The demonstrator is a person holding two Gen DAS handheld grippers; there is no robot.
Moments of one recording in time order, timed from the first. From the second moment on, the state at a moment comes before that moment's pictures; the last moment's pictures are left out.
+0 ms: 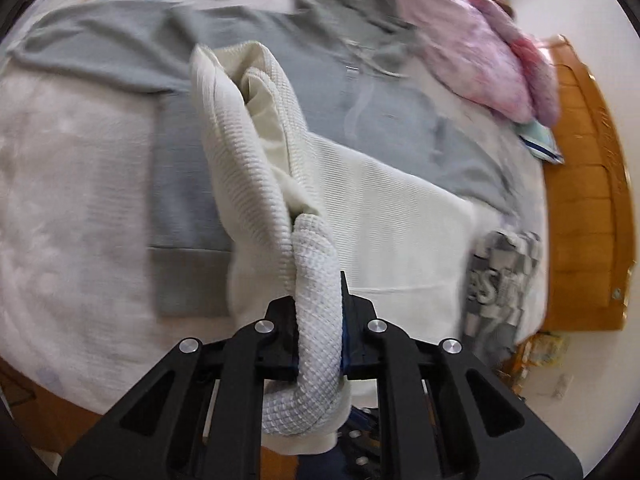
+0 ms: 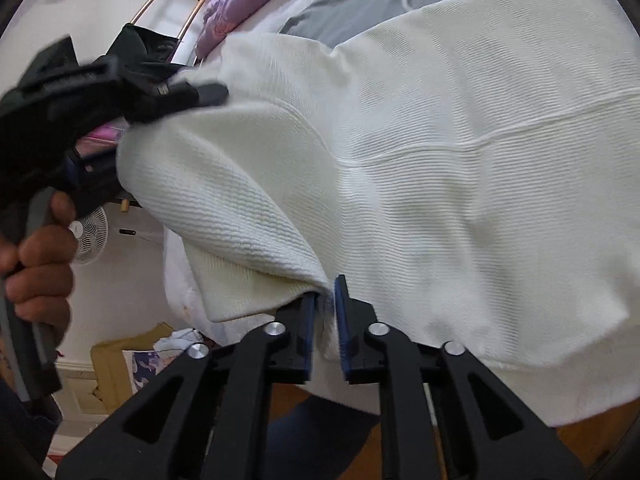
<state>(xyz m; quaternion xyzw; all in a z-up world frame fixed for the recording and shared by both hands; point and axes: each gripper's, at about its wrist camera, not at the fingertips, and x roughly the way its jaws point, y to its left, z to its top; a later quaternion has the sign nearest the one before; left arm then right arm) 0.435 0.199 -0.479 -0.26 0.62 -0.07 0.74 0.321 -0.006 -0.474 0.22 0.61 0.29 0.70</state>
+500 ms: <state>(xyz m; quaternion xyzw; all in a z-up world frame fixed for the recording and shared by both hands) 0.462 0.085 -0.476 -0.21 0.65 -0.11 0.72 0.324 -0.064 -0.415 0.20 0.54 0.37 0.73</state>
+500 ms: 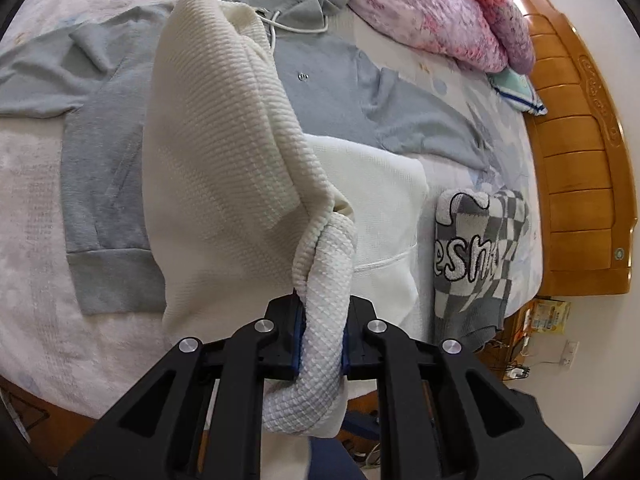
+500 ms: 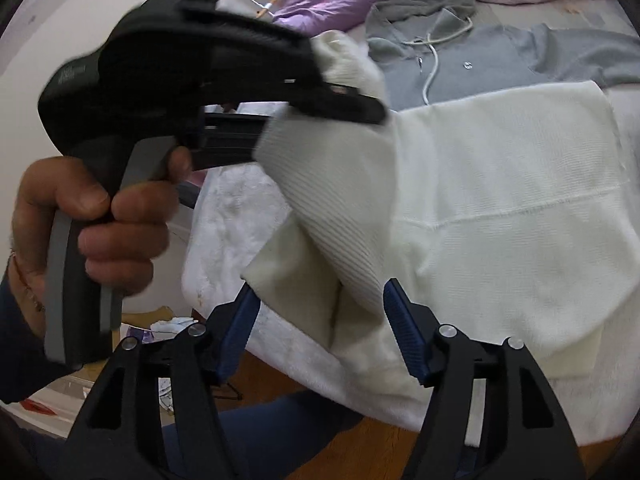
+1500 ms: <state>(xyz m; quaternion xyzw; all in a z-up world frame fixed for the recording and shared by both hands) 0.521 -0.169 -0.611 -0.07 0.75 -0.19 0.63 0.346 -0.246 -0.555 0.31 0.63 0.09 0.70</state>
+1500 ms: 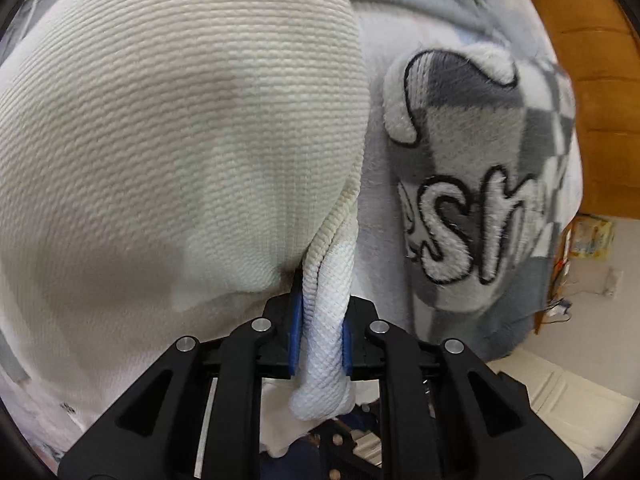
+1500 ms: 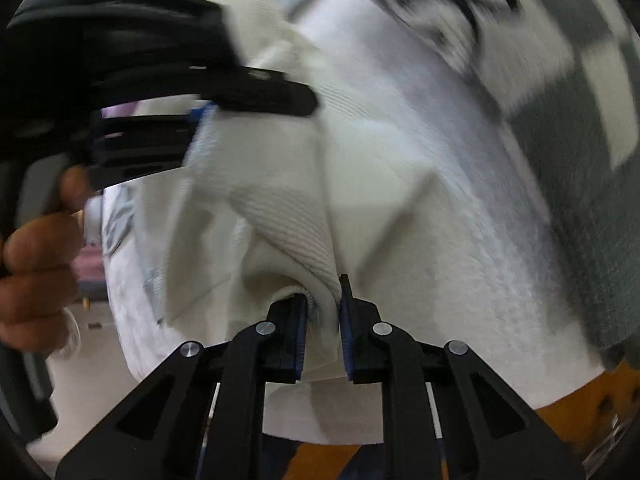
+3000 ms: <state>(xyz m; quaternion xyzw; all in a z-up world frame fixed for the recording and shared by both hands) 0.352 0.095 -0.628 -0.31 0.72 0.02 0.63 0.434 -0.158 -0.481 -0.01 0.68 0.25 0.69</state>
